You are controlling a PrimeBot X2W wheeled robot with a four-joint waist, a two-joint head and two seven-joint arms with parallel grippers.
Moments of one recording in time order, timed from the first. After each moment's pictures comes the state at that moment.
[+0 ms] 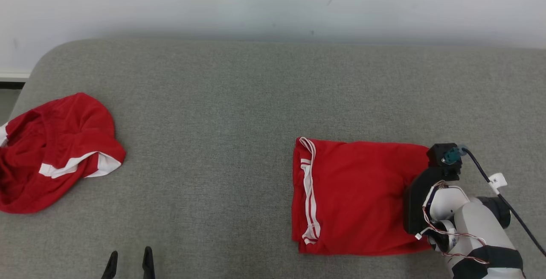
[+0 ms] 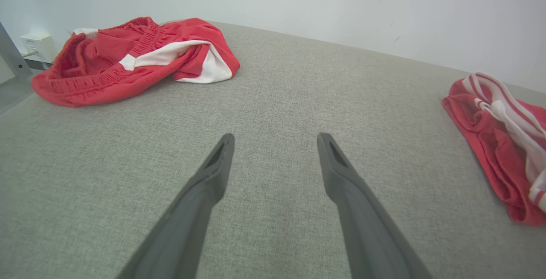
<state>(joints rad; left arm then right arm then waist) 0.15 0.05 0.05 0.12 -0.23 -0.13 -0.26 -0.50 -0.08 -0.07 0.68 0.06 0.13 0.61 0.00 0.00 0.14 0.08</state>
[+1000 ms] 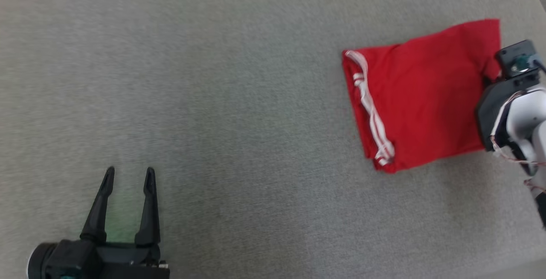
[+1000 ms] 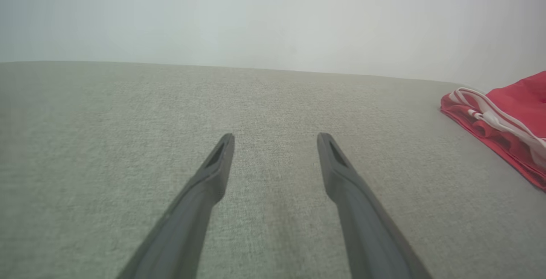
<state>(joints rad) -0.05 0.09 -0.01 -0.02 -0.18 -0.13 -0.26 -0.74 -0.47 0.24 0.54 0.08 0.13 0.49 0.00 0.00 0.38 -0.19</state>
